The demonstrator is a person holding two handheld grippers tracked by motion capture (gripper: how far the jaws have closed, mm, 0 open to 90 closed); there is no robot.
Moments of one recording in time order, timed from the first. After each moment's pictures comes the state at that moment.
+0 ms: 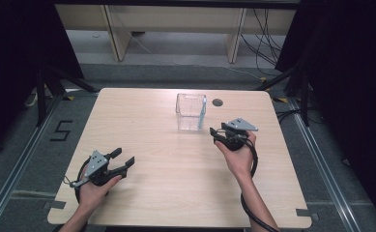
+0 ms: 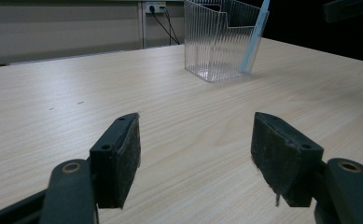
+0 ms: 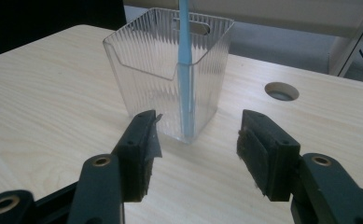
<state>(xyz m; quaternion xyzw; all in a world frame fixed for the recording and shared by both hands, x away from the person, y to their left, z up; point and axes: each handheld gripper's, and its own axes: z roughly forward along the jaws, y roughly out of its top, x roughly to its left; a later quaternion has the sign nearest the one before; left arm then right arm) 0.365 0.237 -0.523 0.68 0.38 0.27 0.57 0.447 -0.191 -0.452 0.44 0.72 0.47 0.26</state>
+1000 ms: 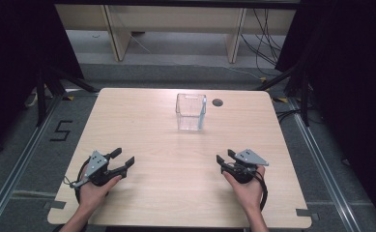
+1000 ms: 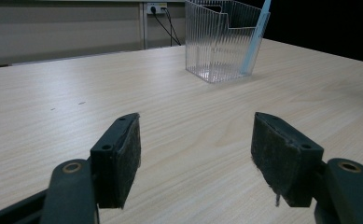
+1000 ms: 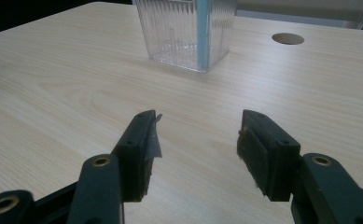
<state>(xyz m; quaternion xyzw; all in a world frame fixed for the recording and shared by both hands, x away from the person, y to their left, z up) 0.365 0.237 -0.524 0.67 0.38 0.27 0.57 0.372 -0.213 -0.499 0.44 0.71 0.48 0.25</state>
